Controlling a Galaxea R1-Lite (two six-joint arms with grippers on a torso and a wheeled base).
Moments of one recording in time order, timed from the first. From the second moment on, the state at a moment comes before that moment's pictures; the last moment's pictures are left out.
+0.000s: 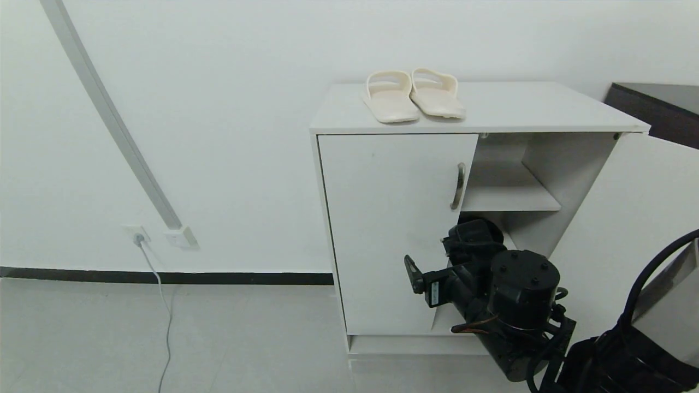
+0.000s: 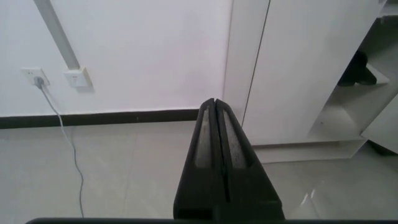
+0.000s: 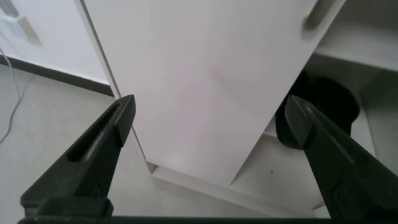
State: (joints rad) left arm 0.00 0.00 0.00 0.00 -0.03 0.01; right arm 0.81 1.99 -0.63 -1.31 -0.52 -0.02
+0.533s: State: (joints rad) left arm 0.00 0.00 0.00 0.00 -0.03 0.01; right arm 0.81 1.99 -0.63 -1.31 -0.52 -0.02
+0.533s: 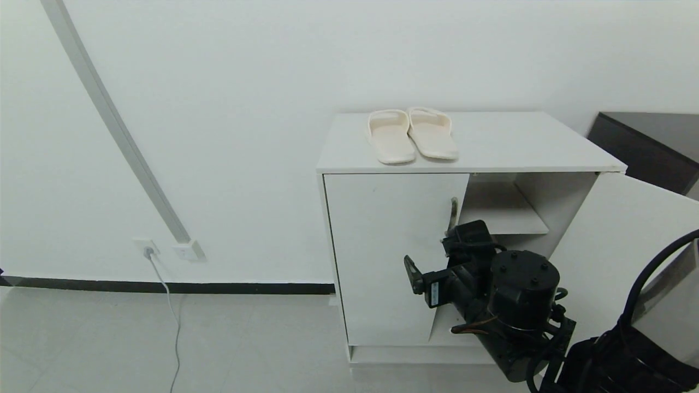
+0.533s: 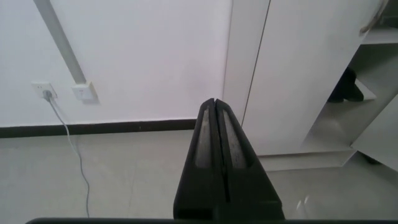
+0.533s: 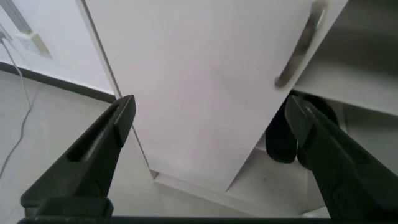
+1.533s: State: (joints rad) left arm 0.00 0.00 0.00 0.00 -0.03 0.01; right arm 0.80 1.99 -0.63 -1.33 -0.52 -0.04
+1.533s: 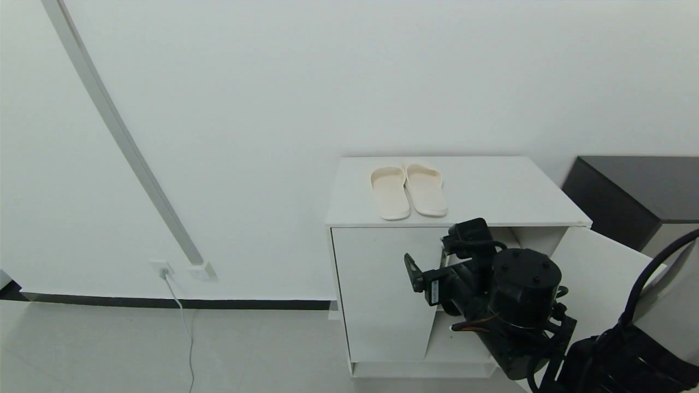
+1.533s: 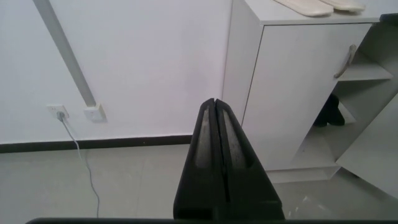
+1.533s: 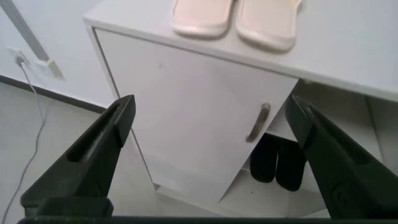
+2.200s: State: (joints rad) left arm 0.00 0.00 0.00 0.00 -0.03 0.01; right arm 0.76 1.98 -0.93 -0.88 -0.48 0.00
